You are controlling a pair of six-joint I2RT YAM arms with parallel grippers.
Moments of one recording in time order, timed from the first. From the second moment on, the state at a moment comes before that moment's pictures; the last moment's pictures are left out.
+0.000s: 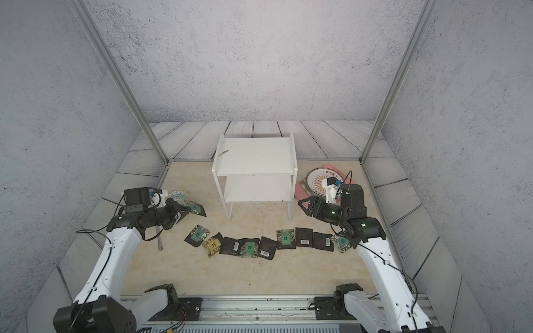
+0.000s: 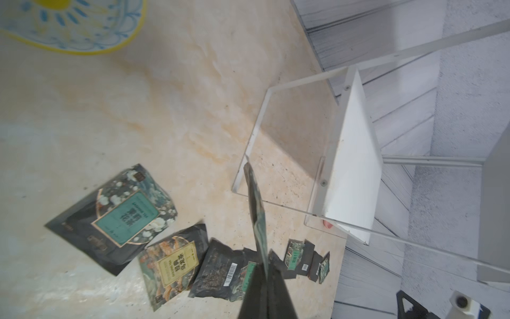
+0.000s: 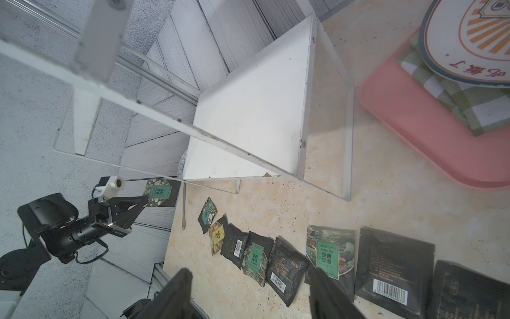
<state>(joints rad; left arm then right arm) 0.19 1.06 0.88 -0.71 0.59 -0.66 0.14 0.95 0.93 -0.60 -0.61 0.54</state>
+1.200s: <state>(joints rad) 0.33 1.09 0.63 -0.50 0.26 -0.79 0.13 0.93 0.92 -0.61 -0.61 0.53</state>
